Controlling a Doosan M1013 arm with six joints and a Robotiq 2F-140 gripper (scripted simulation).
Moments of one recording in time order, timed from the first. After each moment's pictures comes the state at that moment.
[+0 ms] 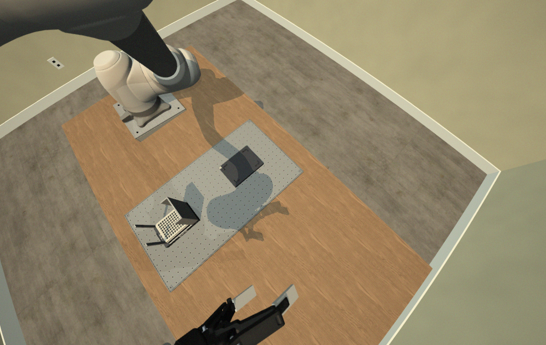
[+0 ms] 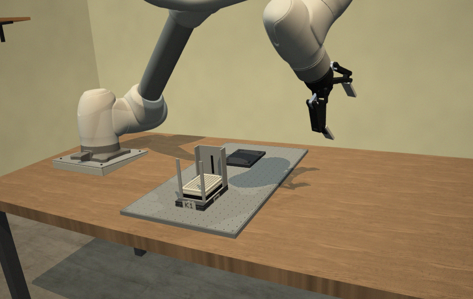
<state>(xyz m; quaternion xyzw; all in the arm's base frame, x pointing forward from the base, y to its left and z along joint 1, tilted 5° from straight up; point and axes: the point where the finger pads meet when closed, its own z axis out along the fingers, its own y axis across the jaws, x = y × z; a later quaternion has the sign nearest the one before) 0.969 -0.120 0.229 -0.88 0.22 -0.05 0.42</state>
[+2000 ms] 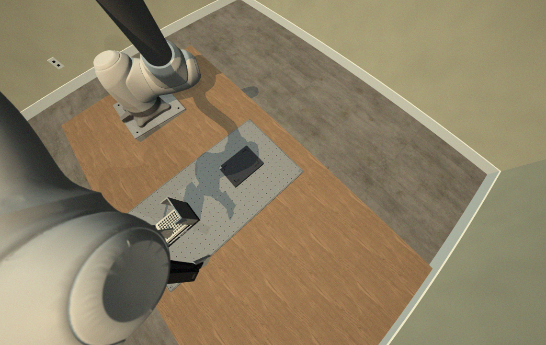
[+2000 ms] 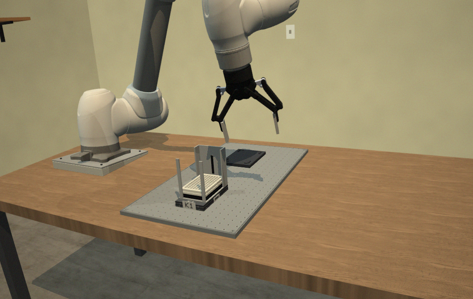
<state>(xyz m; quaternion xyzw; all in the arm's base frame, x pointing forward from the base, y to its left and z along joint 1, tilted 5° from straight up) 0.729 -0.204 0.176 -0.78 0.60 0.05 0.16</state>
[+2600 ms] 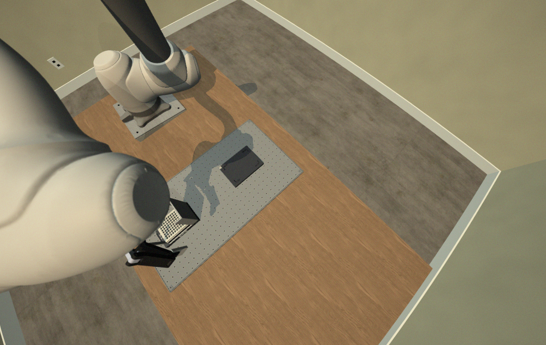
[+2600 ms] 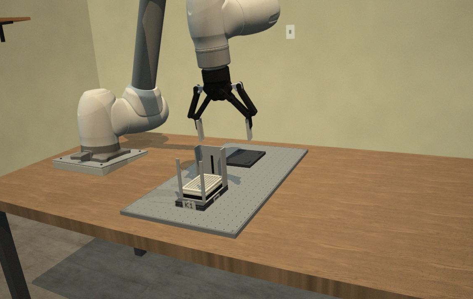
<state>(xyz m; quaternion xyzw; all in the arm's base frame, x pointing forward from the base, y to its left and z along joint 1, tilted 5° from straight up) 0.656 -0.226 0.167 -0.73 0.68 0.04 0.09</state>
